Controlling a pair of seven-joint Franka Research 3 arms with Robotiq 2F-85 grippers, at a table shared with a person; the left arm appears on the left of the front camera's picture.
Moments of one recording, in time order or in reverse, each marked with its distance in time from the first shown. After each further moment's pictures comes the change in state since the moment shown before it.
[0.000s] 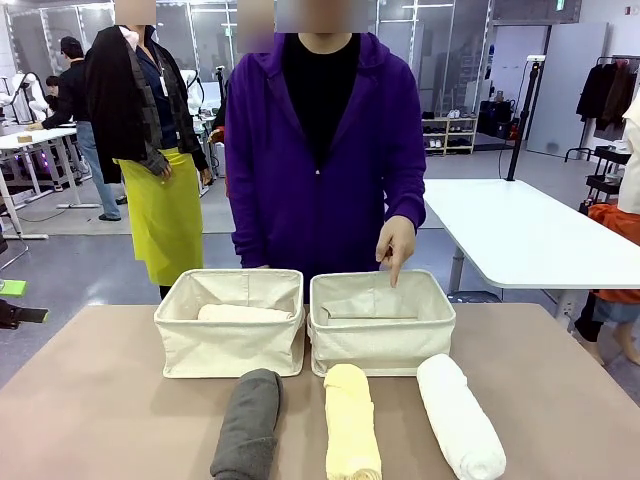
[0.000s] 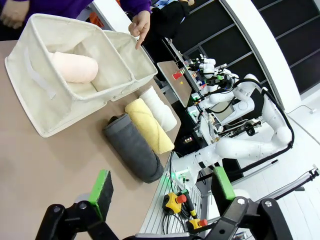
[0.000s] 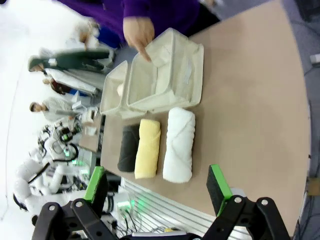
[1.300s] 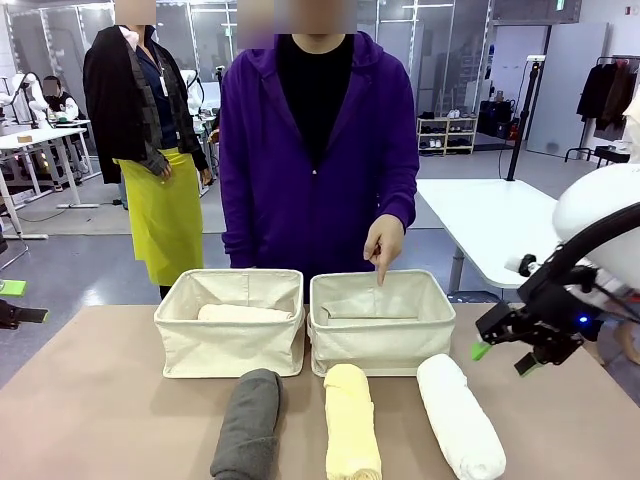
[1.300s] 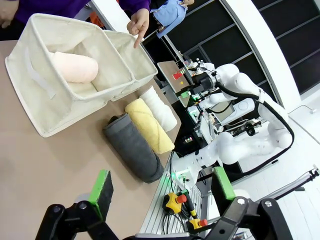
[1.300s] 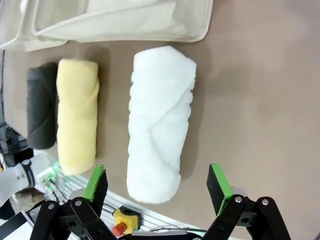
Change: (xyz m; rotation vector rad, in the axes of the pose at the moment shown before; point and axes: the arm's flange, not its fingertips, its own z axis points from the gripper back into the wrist) left arm 0.000 0.000 0.000 0.001 0.000 0.000; right arm -0.051 0.054 -0.290 -0.482 0.423 0.159
